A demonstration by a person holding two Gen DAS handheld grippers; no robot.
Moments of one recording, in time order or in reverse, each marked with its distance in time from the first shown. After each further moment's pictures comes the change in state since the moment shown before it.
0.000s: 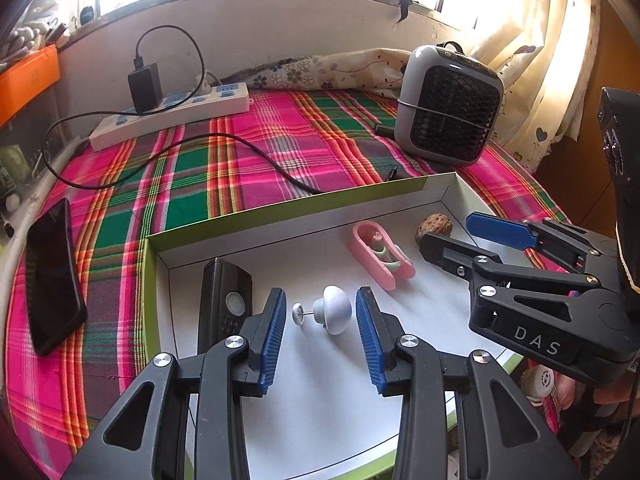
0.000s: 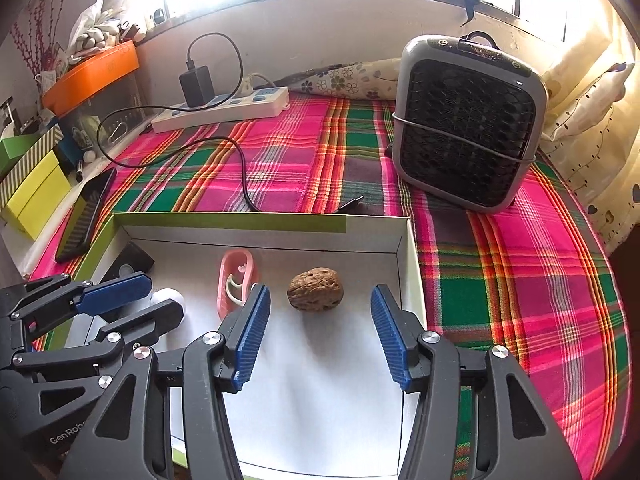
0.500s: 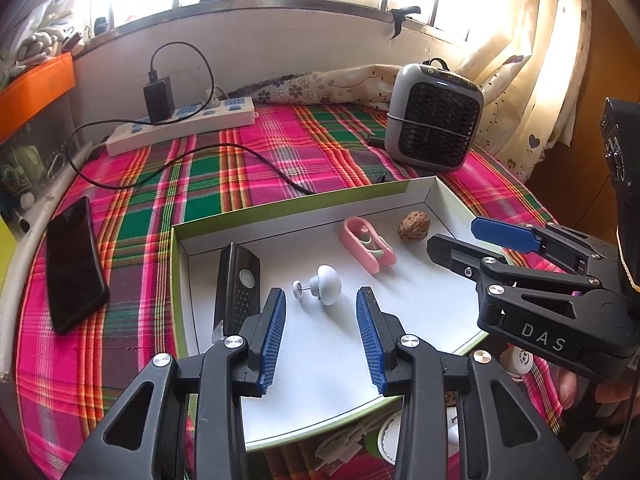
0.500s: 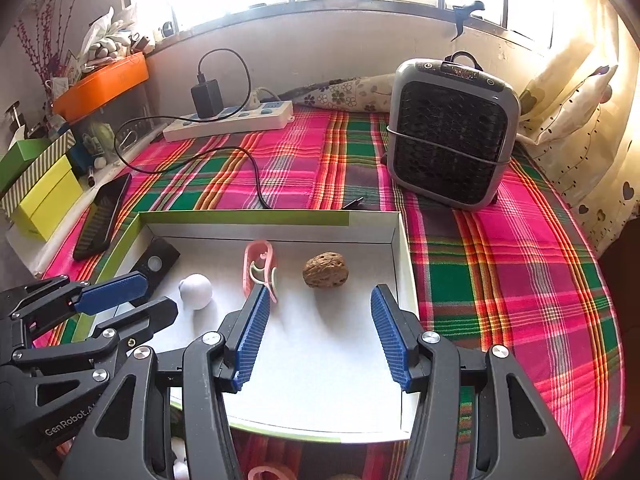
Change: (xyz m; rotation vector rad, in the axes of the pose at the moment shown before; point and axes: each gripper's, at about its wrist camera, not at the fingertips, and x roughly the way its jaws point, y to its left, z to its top) left arm -0.007 -0.038 0.009 0.022 -0.041 -0.005; right arm -0.032 0.008 -0.011 0.008 -0.039 -0.004
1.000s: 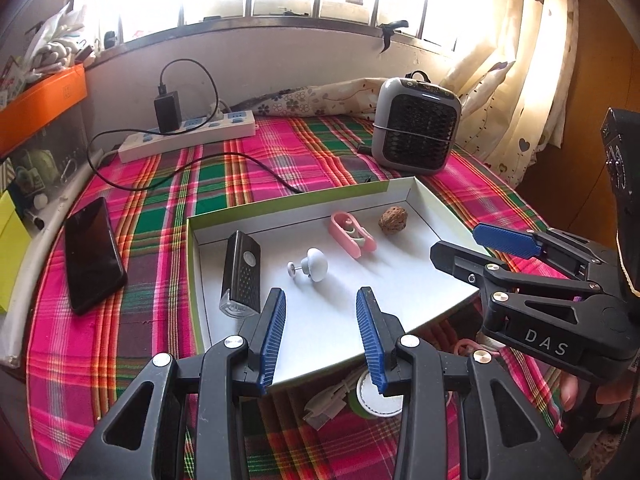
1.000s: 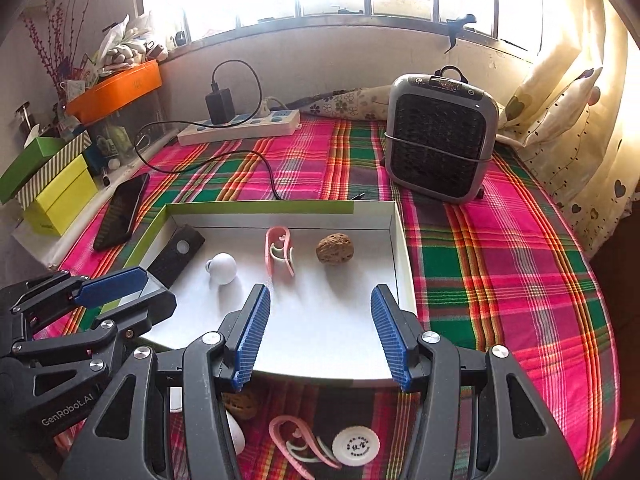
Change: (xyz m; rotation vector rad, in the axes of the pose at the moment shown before) left arm 0.011 -0.055 0.013 -0.005 -0.030 0.043; right arm -0.034 0.009 -0.018 -0.004 -0.034 0.003
